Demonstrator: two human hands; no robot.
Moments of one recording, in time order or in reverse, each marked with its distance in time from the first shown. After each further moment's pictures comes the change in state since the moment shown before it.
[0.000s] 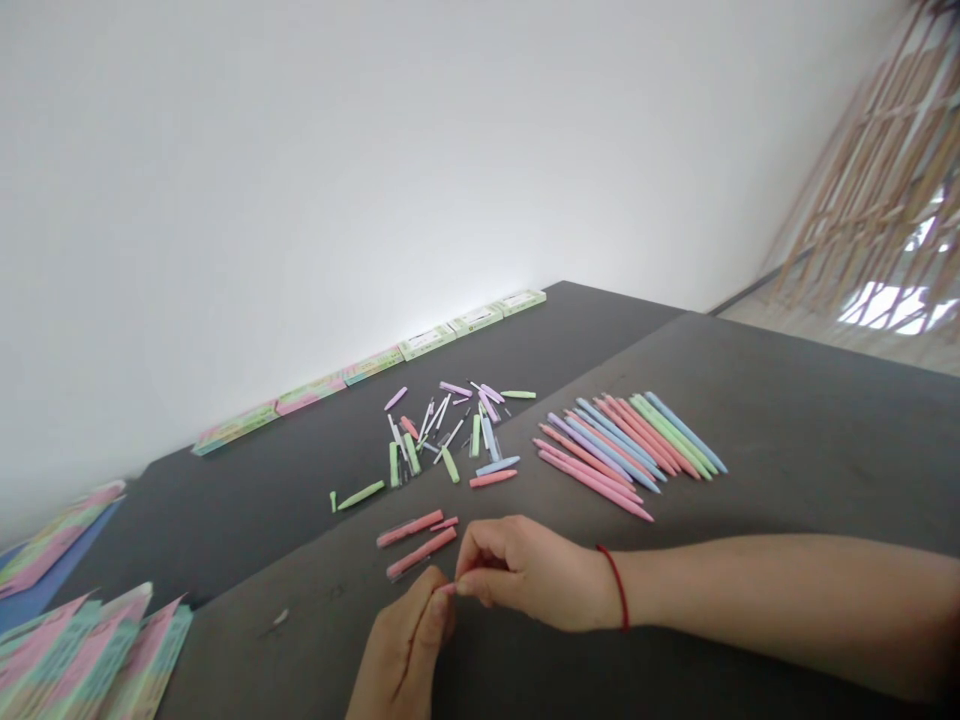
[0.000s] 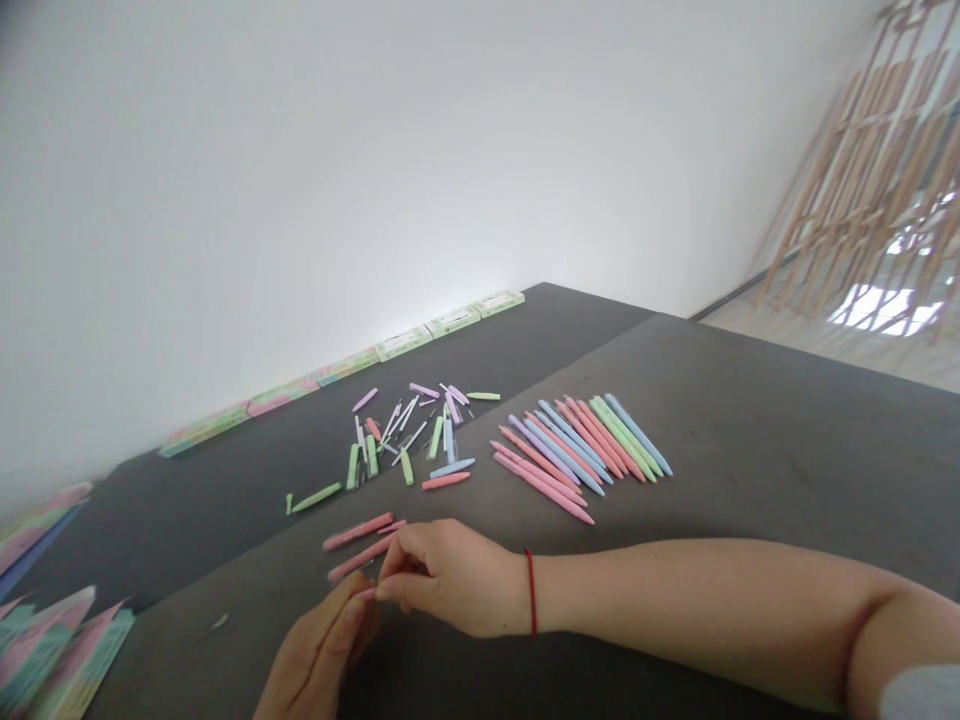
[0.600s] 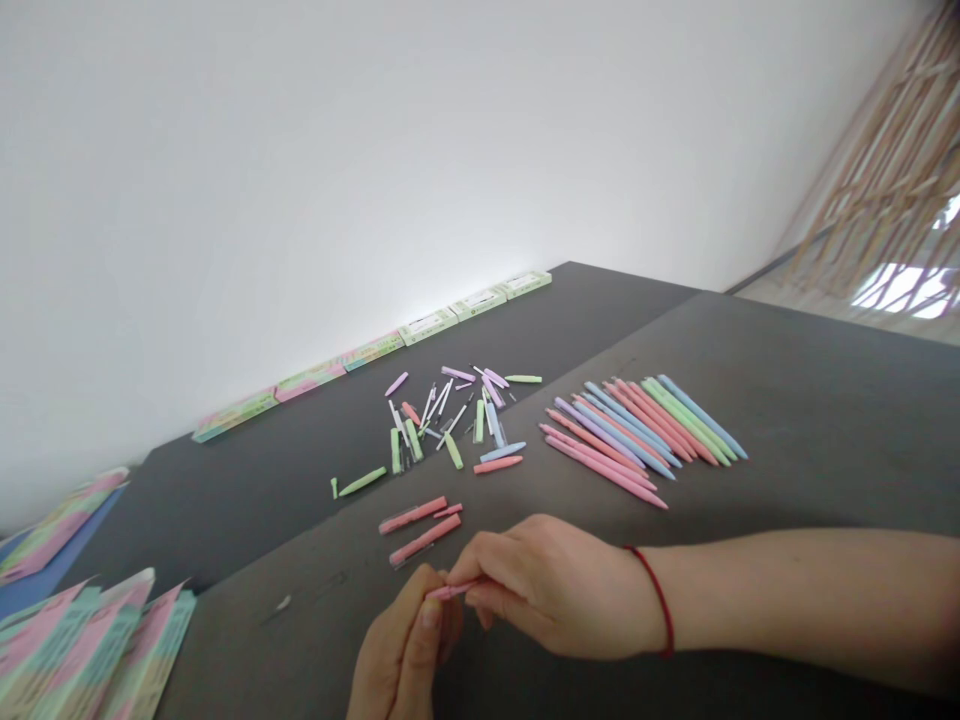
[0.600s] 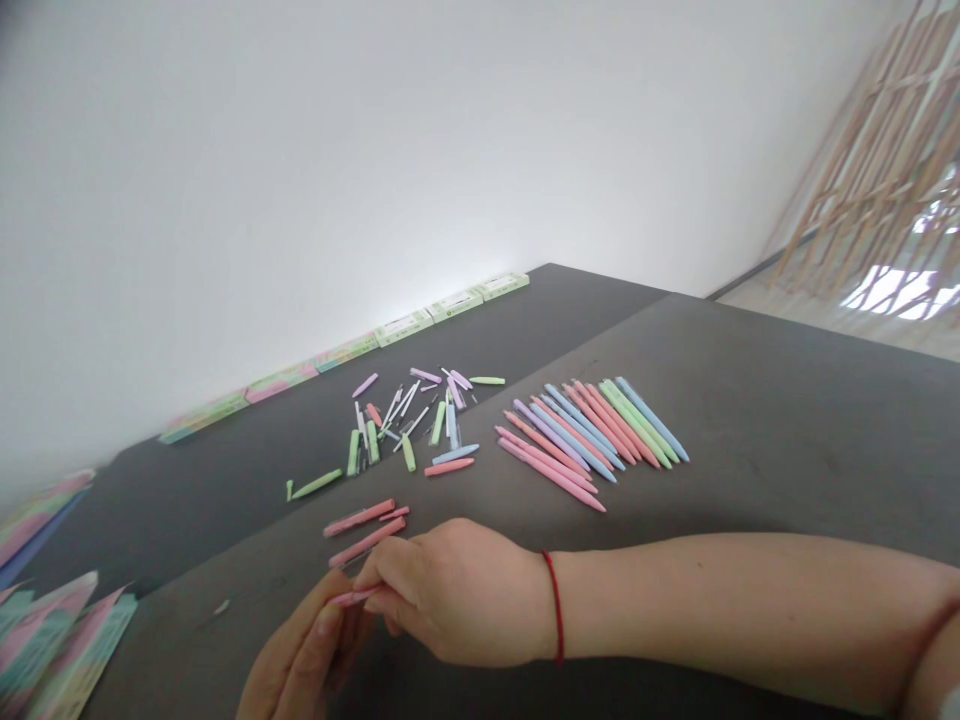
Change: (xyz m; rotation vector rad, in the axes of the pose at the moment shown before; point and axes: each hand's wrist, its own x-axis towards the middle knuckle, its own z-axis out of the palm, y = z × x) left_hand -0.012 0.010 0.003 -0.224 0.119 -0.096; right_hand -0.013 -0.026 -0.007 -0.448 -0.083 -0.284
